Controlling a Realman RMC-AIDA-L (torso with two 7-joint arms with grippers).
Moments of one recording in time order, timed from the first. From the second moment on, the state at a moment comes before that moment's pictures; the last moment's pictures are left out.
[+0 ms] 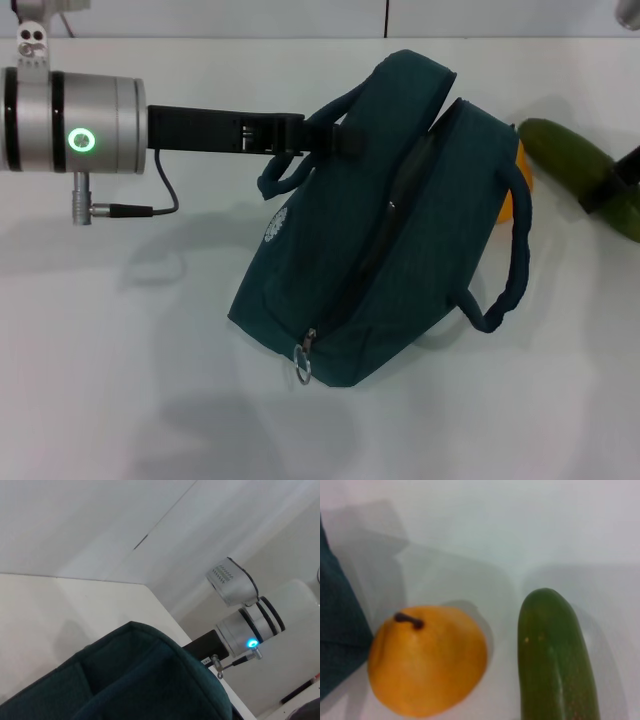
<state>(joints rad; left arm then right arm) -0.58 -2.09 1.04 0.98 1.80 1.54 -2.31 1.00 1.89 -0.94 -0.54 -2.79 -1.29 2.37</state>
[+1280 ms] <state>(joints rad) -0.57 -2.08 1.04 0.99 1.77 1.55 -2.32 0.82 1.97 -0.85 -1.19 -2.25 -1.42 2.24</state>
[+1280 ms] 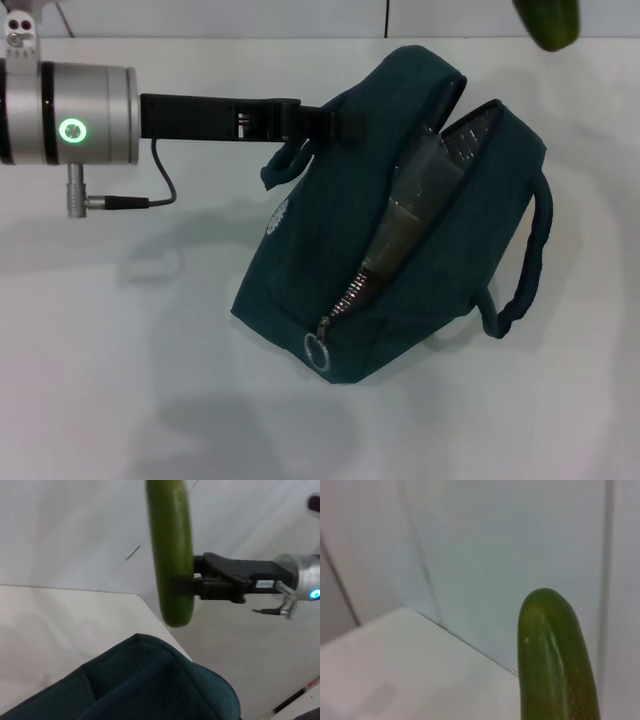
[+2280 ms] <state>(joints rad) -0.57 -2.08 1.02 0.99 1.76 1.54 -2.32 0.65 2.01 -0.87 -1.12 -1.75 -1.62 1.95</state>
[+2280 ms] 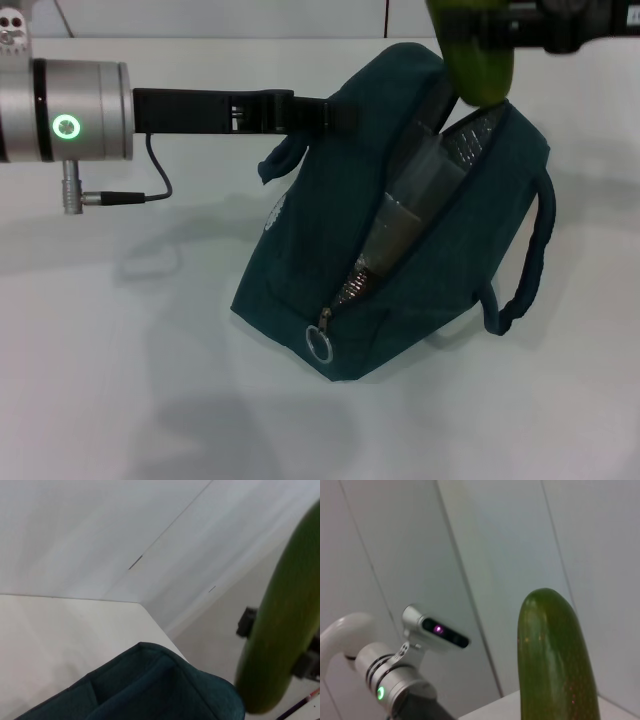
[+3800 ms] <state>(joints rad) -0.56 -2.08 1.01 0.99 1.76 1.53 -2.32 0.59 2.01 -1.03 -0.90 -1.62 -1.70 1.53</state>
